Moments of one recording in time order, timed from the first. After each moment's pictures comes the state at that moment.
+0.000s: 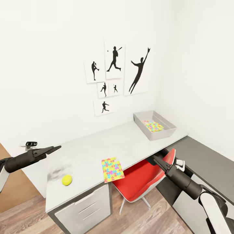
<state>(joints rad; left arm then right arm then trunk) -0.60 0.46 0.26 -1.04 0.45 0.79 -1.57 -0.18 -0.13 -0.19 -1.59 -0.96 0.71 0.67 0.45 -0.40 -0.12</state>
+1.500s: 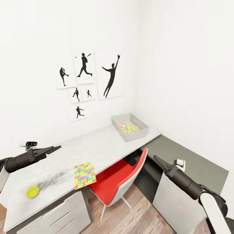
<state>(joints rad) -0.60 0.46 0.26 -1.04 0.45 0.79 -1.57 -0.18 -0.13 -0.19 -1.59 -0.96 0.71 0.72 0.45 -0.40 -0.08</state>
